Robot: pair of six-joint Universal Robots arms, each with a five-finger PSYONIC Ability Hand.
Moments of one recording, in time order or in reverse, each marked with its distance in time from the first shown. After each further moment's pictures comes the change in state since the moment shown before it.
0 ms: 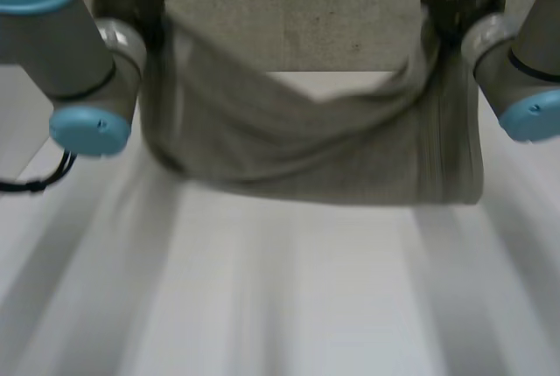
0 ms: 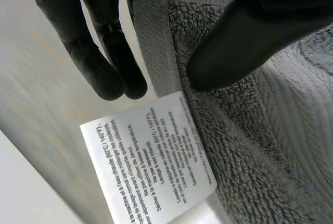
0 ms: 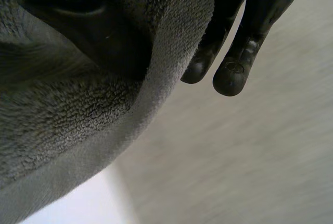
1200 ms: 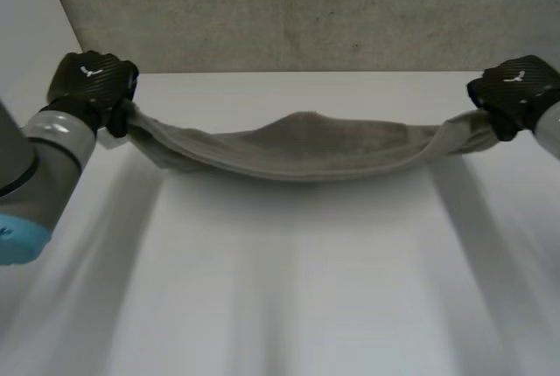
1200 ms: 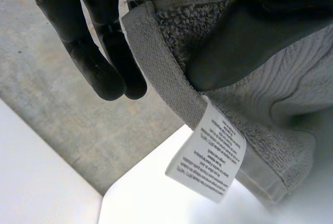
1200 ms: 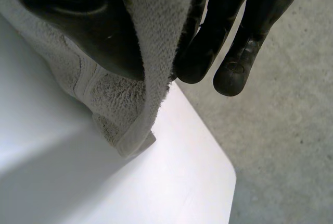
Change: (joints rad) left arm 0.156 0.456 -0.873 0.165 0.180 -0.013; right arm -0.231 -0.464 0.795 0.104 -0.181 0.135; left_hand 0.000 0.000 0.003 0.000 0.000; right_hand 0.002 0.000 0.000 0.000 0.004
